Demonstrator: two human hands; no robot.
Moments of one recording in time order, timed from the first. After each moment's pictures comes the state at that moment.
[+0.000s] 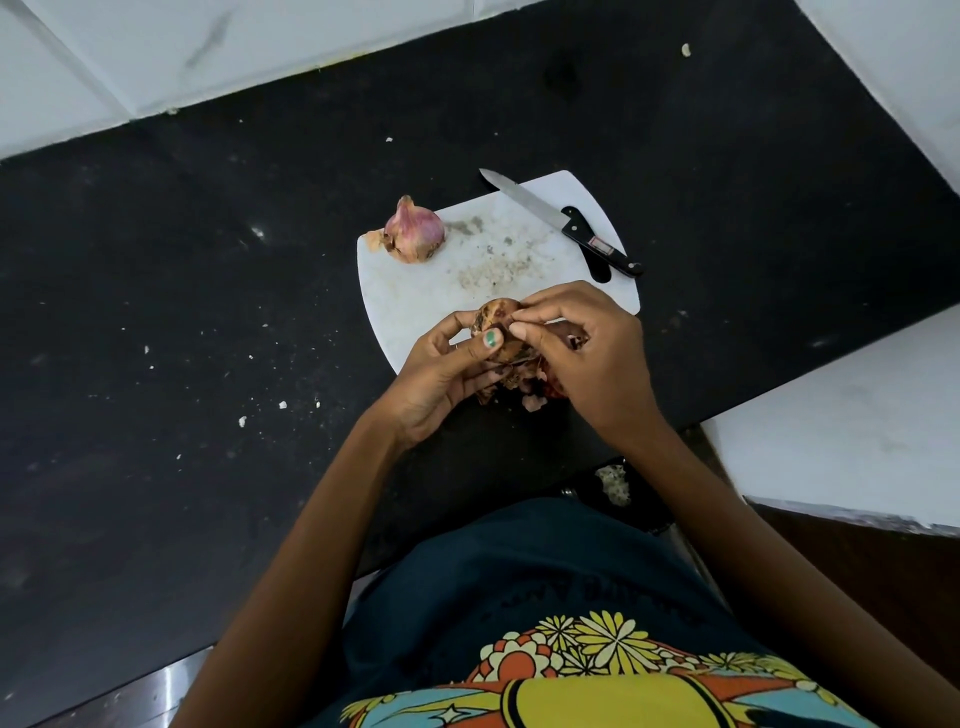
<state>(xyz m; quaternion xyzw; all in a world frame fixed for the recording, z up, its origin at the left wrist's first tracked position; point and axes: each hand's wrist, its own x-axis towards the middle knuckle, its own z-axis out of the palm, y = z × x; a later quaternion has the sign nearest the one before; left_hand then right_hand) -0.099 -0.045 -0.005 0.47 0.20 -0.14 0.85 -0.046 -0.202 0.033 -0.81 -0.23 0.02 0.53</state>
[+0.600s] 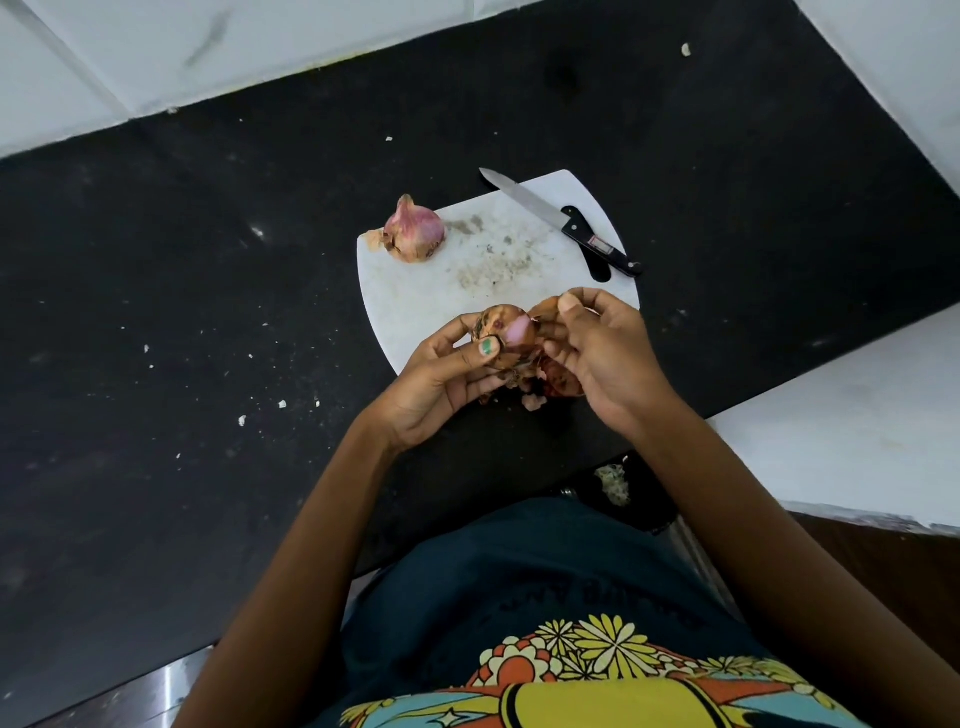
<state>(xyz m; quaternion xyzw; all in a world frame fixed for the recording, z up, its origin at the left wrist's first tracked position) -0.102 -0.043 -0.010 0.43 0.17 -0.17 0.87 -0.034 -0.198 0.039 -0.62 0.13 0.25 0.73</state>
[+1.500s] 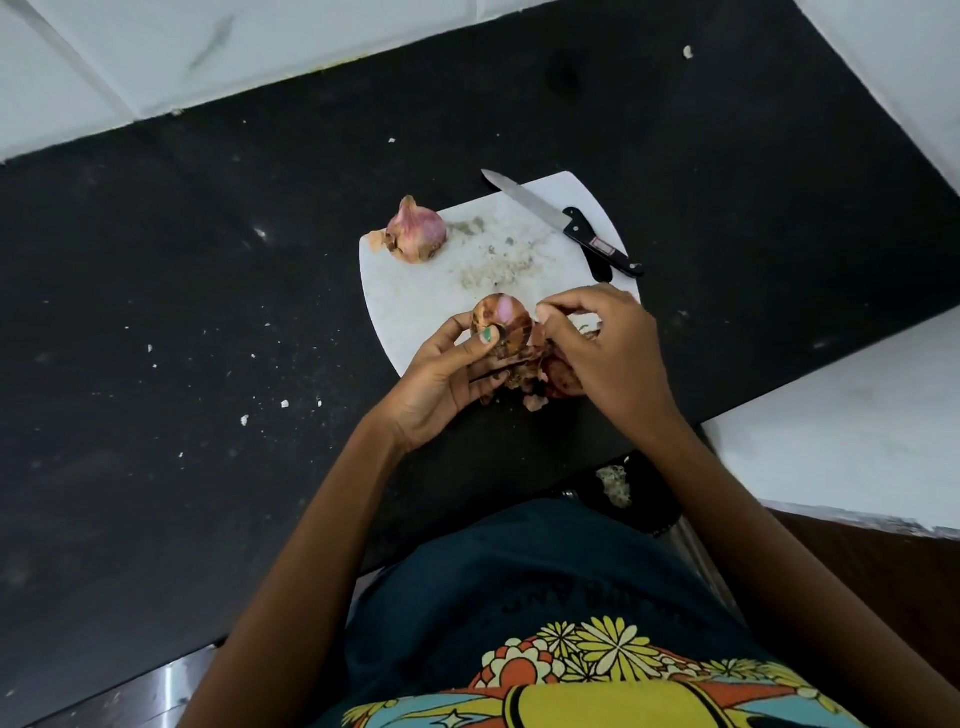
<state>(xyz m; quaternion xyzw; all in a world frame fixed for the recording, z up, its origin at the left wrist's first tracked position) -0.101 -0.046 -0.008 0.40 0.21 -0.15 0.88 -0.041 -0.208 0.043 -0.89 -0.13 0.08 0.43</state>
